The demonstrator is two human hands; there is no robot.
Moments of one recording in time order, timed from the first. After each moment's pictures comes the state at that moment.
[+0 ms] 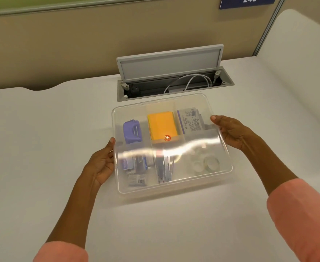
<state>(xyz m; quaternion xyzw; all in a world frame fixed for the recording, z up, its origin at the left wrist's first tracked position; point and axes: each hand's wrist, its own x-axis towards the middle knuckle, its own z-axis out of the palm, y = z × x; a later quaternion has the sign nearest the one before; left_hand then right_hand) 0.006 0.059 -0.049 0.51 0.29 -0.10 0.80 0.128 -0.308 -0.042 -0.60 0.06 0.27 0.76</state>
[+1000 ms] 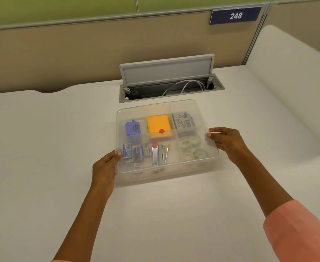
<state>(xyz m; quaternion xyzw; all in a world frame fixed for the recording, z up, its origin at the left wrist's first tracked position) -0.061 0.018 -0.043 0.57 0.33 0.06 0.75 0.050 -0.315 -0.037 -0.72 0.11 0.10 0.67</state>
